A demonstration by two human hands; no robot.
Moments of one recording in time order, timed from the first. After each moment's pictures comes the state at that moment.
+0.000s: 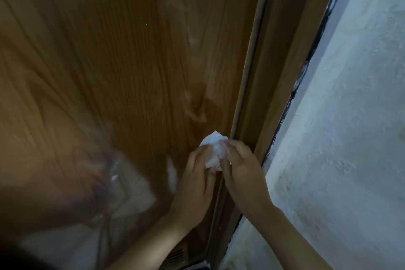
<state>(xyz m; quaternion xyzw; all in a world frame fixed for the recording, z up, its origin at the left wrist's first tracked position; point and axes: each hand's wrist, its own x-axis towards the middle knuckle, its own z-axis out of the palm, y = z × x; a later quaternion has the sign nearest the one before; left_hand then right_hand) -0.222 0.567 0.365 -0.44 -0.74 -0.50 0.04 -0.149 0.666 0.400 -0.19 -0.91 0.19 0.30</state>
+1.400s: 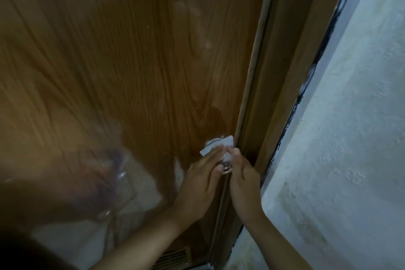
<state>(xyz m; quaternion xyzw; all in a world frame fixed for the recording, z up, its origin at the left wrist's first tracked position) -0.230 0.579 0.371 -0.50 -0.72 -0.48 -0.01 -0.157 0.663 0.381 -0.22 -0.73 0.56 0.34</state>
